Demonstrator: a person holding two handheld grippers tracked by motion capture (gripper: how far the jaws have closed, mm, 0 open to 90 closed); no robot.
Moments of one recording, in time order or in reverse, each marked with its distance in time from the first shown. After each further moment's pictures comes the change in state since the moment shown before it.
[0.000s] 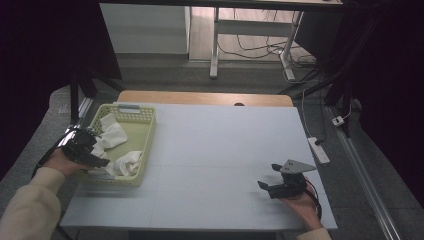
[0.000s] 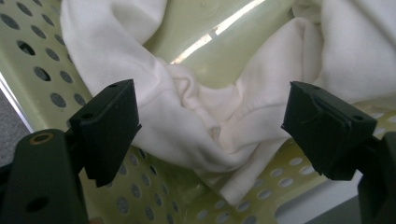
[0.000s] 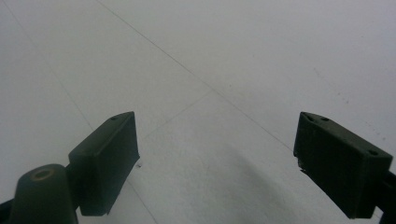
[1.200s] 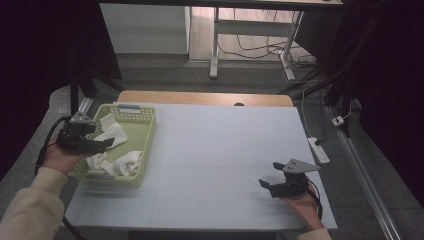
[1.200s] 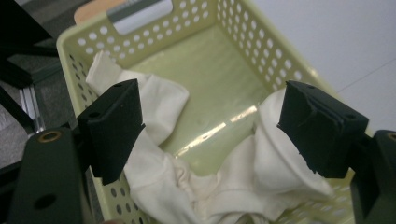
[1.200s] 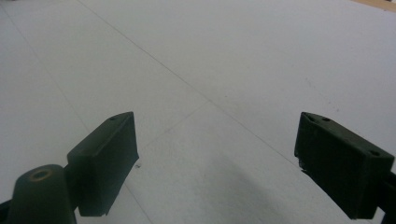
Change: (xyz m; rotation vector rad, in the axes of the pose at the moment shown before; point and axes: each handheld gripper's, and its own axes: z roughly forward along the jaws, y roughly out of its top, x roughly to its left) left arm -0.025 0.008 -0.059 -0.387 0.102 -0.031; right arm -0.002 0.001 -0.005 -0.044 -0.003 0.014
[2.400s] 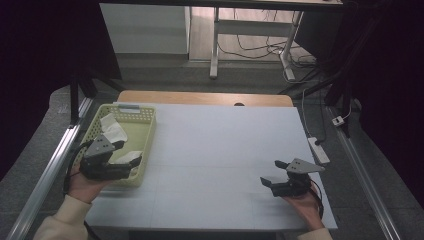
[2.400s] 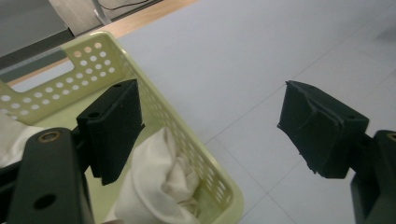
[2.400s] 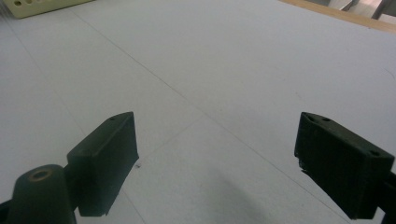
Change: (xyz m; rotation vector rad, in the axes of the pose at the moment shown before) left arm -0.091 -0.013 -0.014 -0.267 -0.141 0.060; right arm -0.001 0.002 -0.007 -0.061 -0.006 0.004
